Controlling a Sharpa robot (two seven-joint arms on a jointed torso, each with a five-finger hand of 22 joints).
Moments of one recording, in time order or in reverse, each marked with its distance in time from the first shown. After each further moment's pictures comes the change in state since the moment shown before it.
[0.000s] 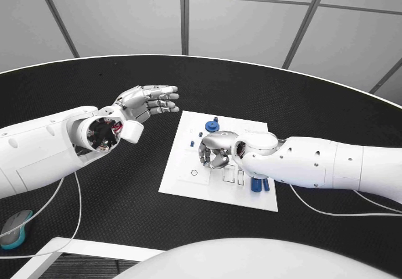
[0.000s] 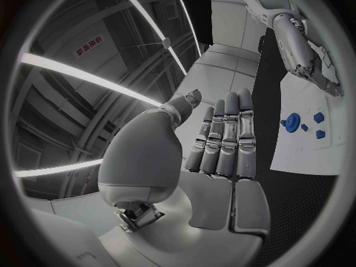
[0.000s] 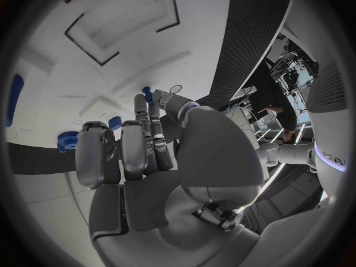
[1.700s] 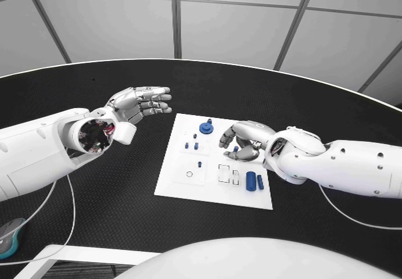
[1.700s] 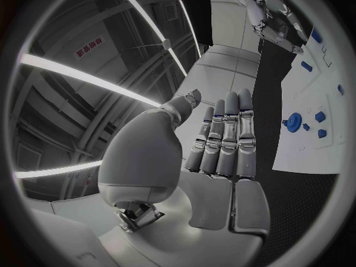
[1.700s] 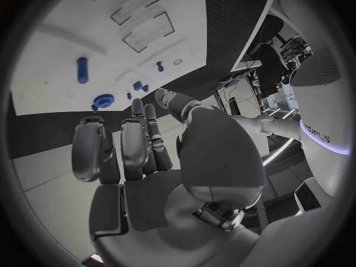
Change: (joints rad) left arm -0.001 0.004 0.000 -0.027 -0.001 0.016 -0.009; left_hand 0.000 0.000 -0.003 0.003 0.000 0.000 0.000 0.000 -0.001 -0.004 0.004 0.004 -0.001 0.000 0.000 0.000 0.001 0.000 0.000 0.000 -0.005 -0.003; right arm 0.014 -0.341 0.007 0.281 0.097 -0.245 0.016; right_hand -0.054 -0.062 0.000 0.033 0.001 -0.103 0.039 -0.085 -0.028 -0.119 0.044 -0.002 -0.055 0.000 0.035 -0.026 -0.081 0.000 0.000 0.025 -0.095 0.000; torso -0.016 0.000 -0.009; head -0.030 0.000
